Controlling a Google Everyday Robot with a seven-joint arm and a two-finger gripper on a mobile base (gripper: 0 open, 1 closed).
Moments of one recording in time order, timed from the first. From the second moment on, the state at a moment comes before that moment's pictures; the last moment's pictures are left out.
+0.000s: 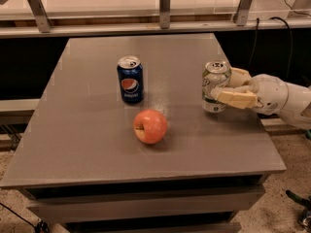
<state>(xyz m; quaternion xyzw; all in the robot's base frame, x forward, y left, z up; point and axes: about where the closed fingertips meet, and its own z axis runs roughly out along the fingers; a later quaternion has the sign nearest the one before) 0.527 -0.159 0.914 -0.44 0.44 0.50 0.60</state>
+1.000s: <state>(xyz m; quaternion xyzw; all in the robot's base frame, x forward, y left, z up) 0.524 -0.162 0.895 -0.42 0.44 0.51 0.61</state>
